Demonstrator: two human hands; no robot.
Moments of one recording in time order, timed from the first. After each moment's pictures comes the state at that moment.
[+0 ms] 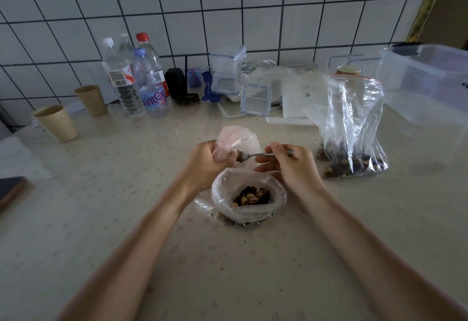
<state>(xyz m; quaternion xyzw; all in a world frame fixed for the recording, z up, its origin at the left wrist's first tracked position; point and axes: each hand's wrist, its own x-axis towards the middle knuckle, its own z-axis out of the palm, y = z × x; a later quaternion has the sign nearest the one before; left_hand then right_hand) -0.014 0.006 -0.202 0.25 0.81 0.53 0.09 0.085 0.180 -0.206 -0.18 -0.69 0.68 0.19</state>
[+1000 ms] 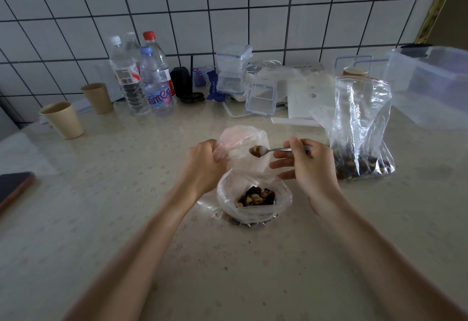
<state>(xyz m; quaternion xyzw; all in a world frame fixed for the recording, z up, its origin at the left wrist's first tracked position) -0.028 0.005 -0.213 0.20 0.88 0.43 -0.01 0.092 0.184 -0.202 -0.20 -0.68 0.65 0.27</state>
